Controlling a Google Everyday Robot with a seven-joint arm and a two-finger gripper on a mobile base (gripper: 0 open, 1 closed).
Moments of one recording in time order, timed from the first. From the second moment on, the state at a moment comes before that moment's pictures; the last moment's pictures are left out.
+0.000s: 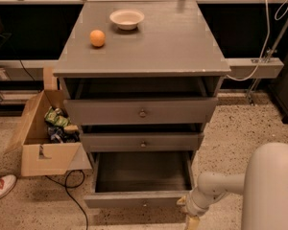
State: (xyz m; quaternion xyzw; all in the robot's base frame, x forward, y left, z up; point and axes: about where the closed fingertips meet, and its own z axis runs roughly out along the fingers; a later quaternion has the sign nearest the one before) arm 0.410 -0.179 0.244 -0.71 0.67 0.19 0.08
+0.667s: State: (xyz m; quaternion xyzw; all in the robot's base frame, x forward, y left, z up) arm 0.415 -0.169 0.175 -0.71 0.67 0.19 0.08
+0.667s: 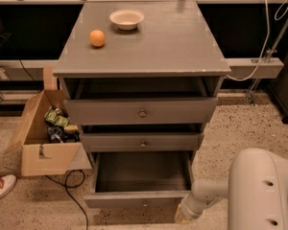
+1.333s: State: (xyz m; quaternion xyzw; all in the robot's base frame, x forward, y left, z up) arm 0.446 -0.124 0.156 -0.72 0.66 0.16 0.16
